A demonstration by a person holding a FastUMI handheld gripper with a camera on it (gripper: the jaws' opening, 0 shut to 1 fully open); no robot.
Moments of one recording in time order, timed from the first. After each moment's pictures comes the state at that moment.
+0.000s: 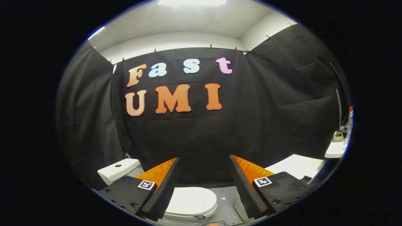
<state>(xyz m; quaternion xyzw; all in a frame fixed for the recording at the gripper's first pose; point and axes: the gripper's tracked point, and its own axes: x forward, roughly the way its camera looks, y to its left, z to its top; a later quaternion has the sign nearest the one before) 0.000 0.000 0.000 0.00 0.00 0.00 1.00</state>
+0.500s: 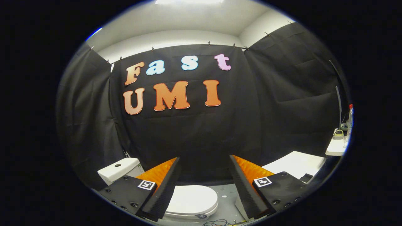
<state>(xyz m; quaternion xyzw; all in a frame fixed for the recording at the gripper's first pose) 0.008 0.001 -0.010 0.03 0.02 0.00 1.00</state>
